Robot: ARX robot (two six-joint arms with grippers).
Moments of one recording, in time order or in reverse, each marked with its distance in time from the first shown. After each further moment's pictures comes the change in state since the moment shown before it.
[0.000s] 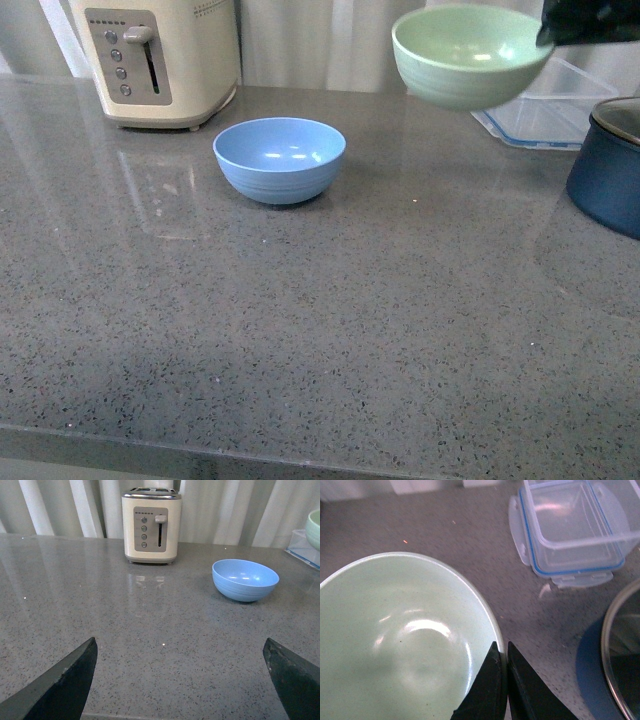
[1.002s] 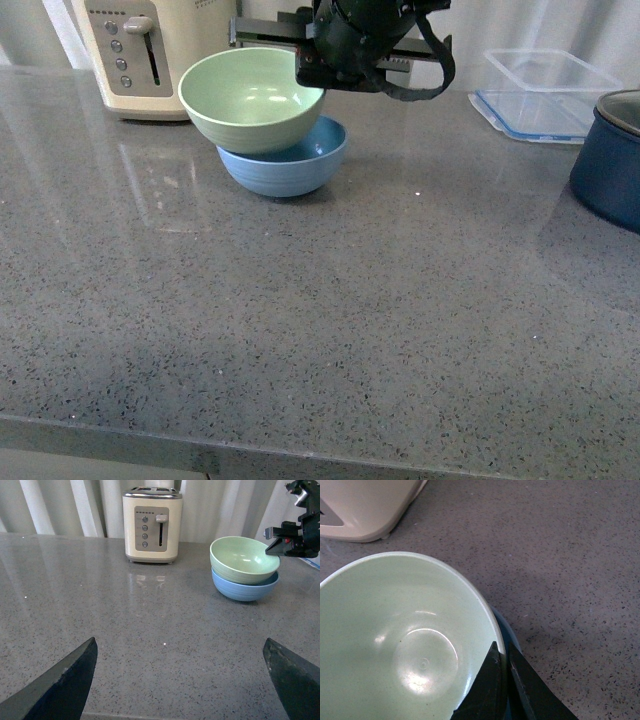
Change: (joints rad) left arm 0.000 0.000 0.000 0.000 0.000 0.000; right arm 0.277 0.321 0.218 0.091 0.050 0.013
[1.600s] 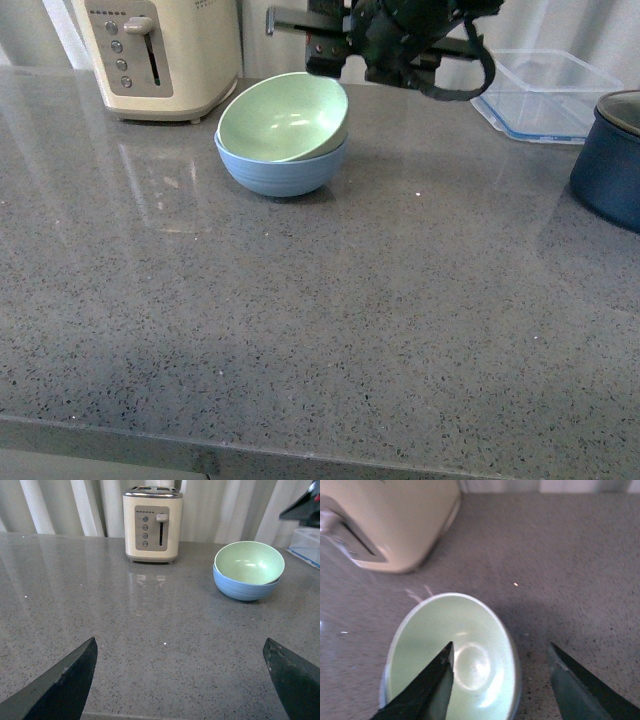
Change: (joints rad) left arm 0.000 0.000 0.000 0.000 0.000 0.000; right arm -0.047 -0.210 -0.201 0.175 -0.152 0.021
